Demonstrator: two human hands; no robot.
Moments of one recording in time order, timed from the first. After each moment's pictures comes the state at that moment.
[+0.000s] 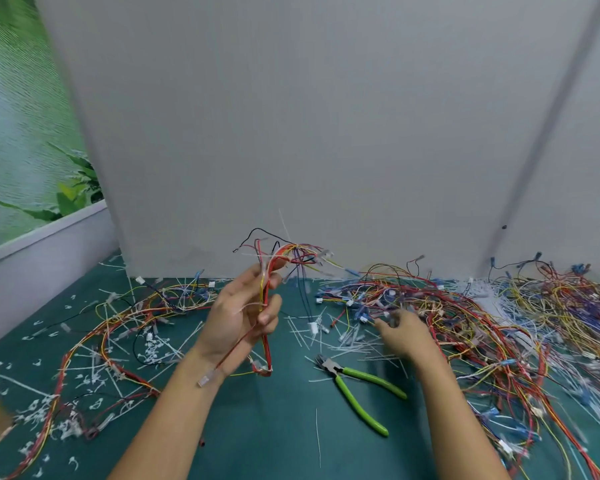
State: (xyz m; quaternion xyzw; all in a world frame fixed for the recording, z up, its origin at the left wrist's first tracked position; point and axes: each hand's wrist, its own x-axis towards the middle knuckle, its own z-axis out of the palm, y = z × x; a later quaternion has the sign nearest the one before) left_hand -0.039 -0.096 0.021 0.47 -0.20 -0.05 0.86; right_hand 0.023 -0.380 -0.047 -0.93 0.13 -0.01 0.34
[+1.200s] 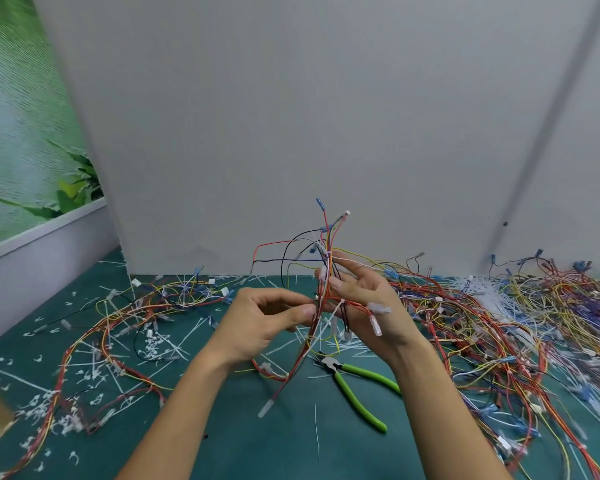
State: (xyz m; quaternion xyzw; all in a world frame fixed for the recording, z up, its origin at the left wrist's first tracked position) left_hand -0.044 -0.110 0.016 0.71 -0.19 0.03 0.67; right_hand -0.023 -0.310 0.027 -0.49 -0.21 0.08 0.84
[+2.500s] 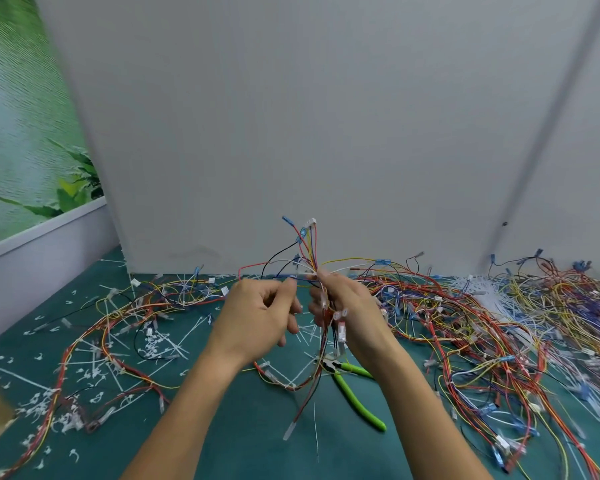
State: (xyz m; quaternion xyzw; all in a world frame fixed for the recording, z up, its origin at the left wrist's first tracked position) left_hand -0.069 -0.119 0.044 0.83 -0.11 0.14 0.53; right_hand -0.035 -0.285 0.021 -0.63 -0.13 0.04 0.77
